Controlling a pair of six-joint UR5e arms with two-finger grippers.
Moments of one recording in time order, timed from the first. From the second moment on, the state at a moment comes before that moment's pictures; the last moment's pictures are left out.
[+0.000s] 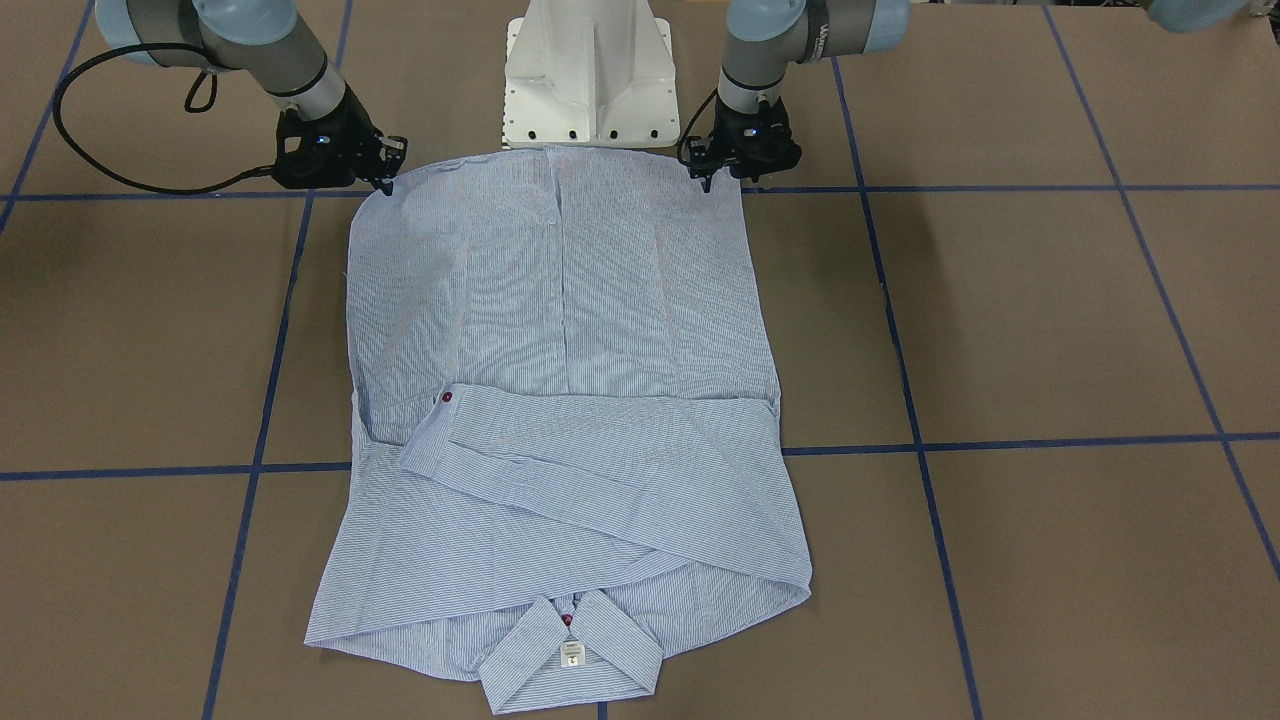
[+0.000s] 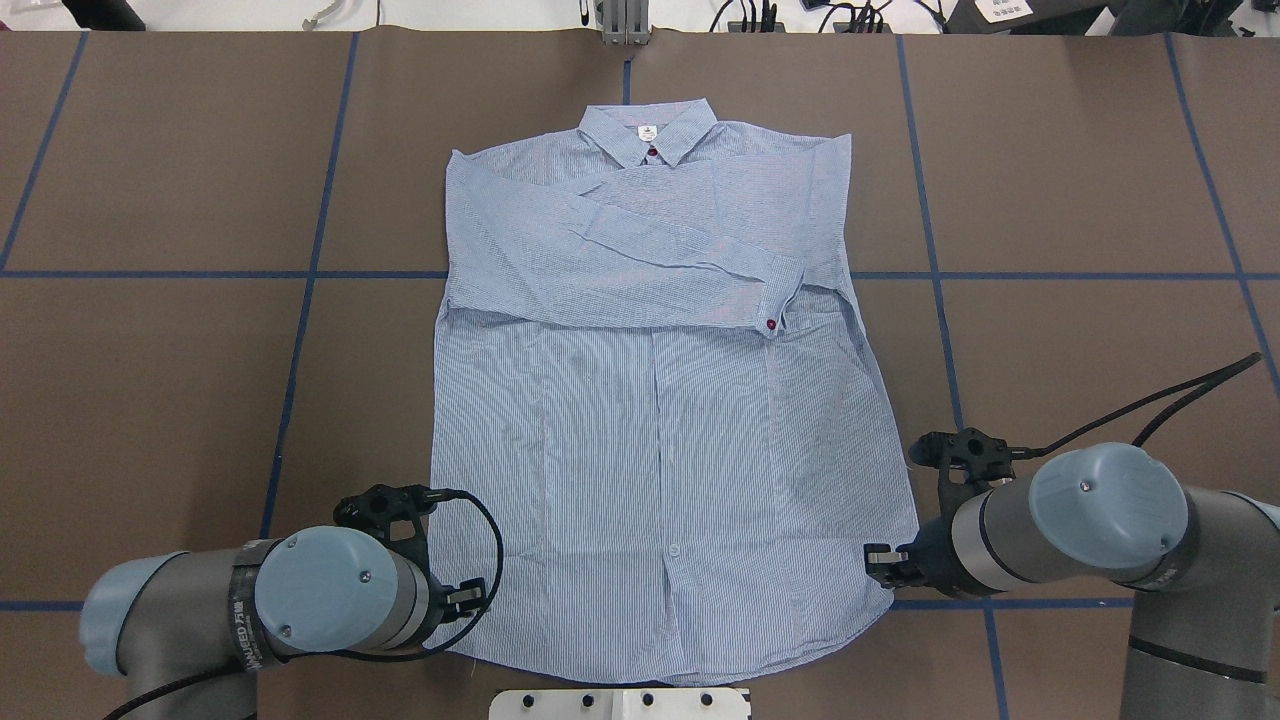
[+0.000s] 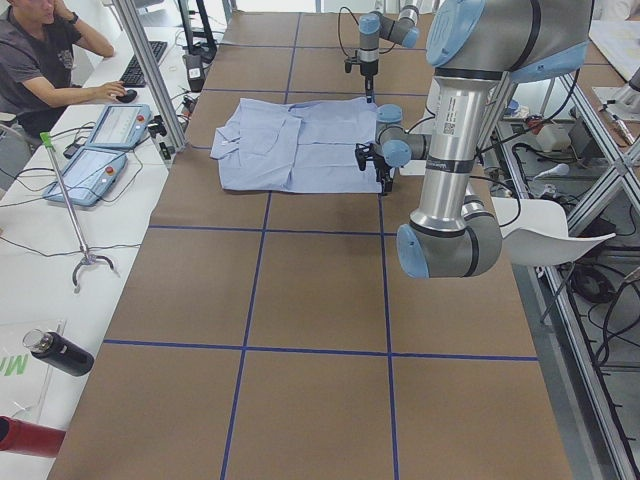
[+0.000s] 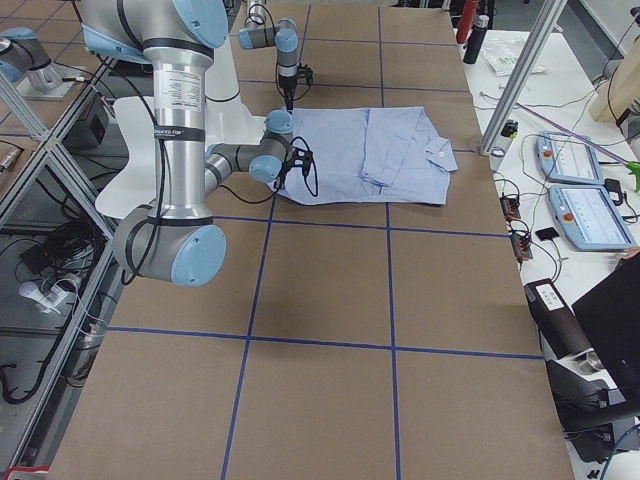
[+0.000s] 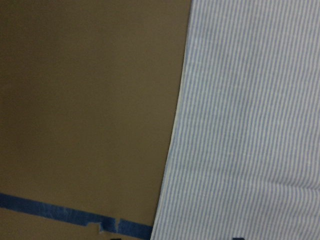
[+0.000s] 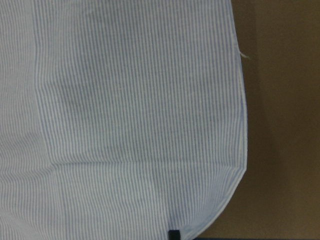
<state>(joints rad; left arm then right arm) -0.18 -1.86 -1.98 -1.64 -1.73 -1.64 0.33 -1.59 2.07 -1.18 1.91 1.44</state>
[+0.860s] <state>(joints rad) -0.17 -1.86 -1.98 -1.64 -1.73 -1.64 0.34 -1.59 2.07 -1.18 1.91 1.44</state>
